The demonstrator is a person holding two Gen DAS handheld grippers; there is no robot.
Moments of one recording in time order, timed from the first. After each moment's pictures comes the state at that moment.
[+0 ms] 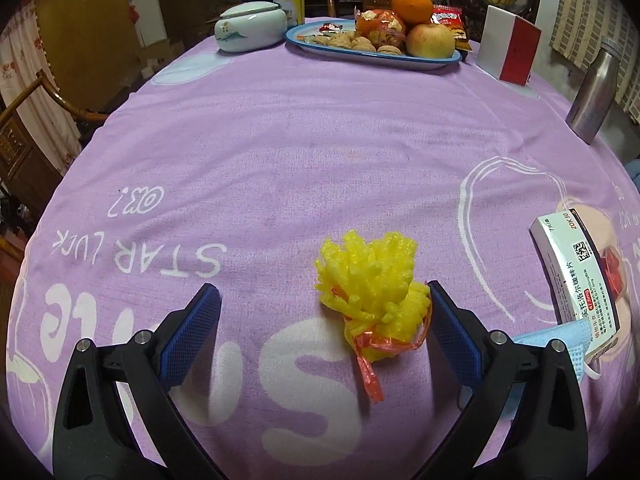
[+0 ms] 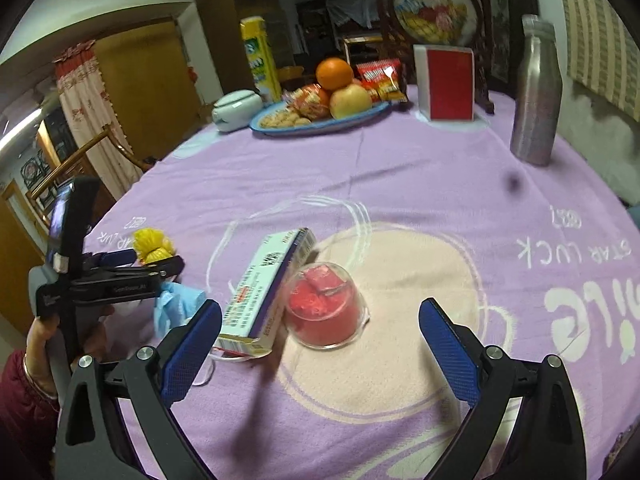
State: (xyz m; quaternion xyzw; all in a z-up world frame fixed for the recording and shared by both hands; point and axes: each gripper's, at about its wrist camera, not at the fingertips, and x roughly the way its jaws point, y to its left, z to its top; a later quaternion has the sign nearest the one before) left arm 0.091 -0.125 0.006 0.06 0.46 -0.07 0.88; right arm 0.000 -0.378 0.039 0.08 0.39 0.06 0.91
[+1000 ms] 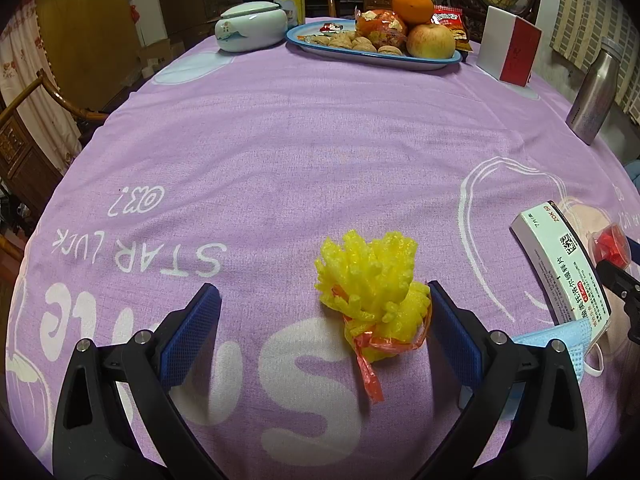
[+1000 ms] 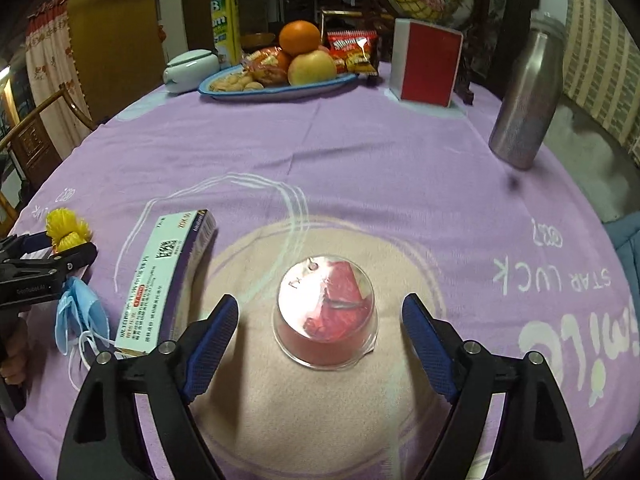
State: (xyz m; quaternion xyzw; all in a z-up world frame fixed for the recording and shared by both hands) left arm 0.090 -0.125 0.006 0.06 0.46 -0.07 0.88; right arm 0.045 -0.386 0.014 0.01 0.44 -0.01 0.90
